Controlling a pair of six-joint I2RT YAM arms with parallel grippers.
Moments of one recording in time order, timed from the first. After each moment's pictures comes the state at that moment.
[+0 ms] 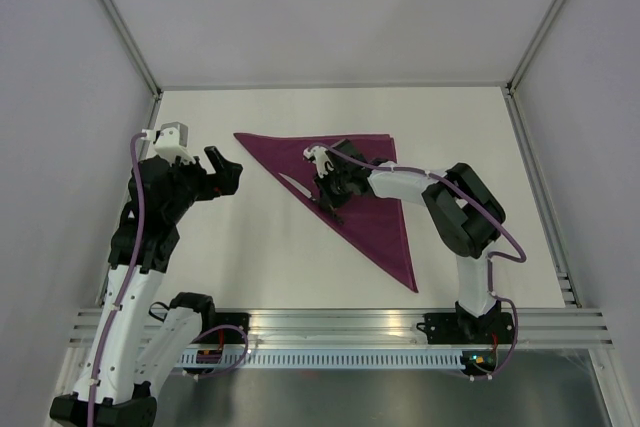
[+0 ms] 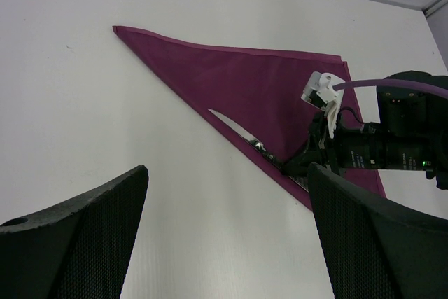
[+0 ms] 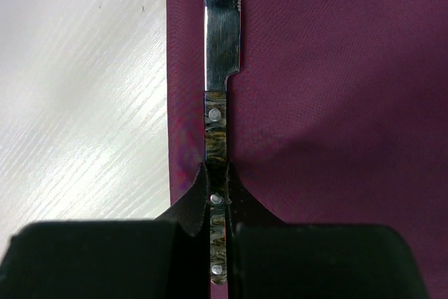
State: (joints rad) left arm -0.13 0.73 0.91 -0.50 0.11 -0.31; right arm 0.70 2.00 1.28 -0.23 -0.26 0.03
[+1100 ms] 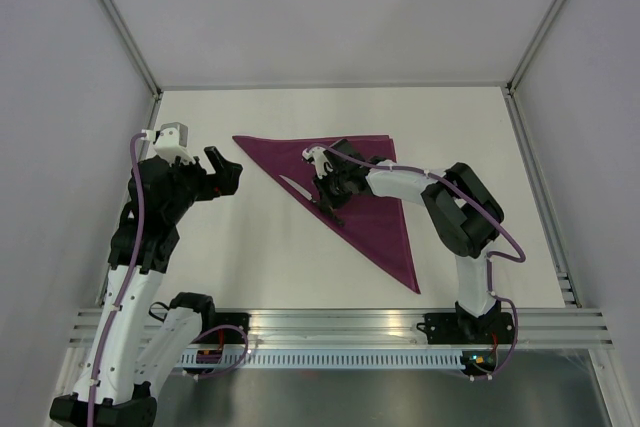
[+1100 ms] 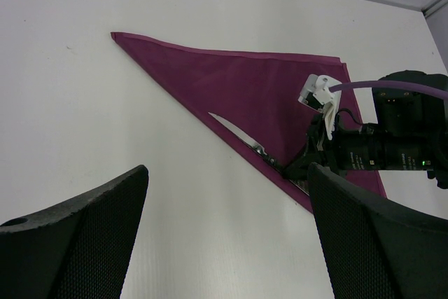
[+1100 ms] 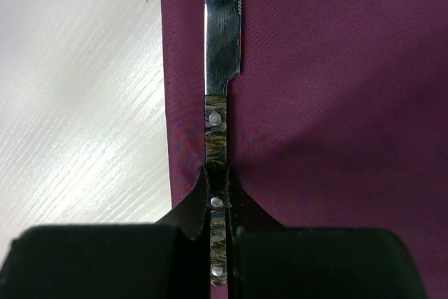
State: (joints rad) left arm -0.13 0.72 0.91 -0.50 0.11 -0.31; right arm 0.70 2.01 1.30 -0.29 -0.27 0.04
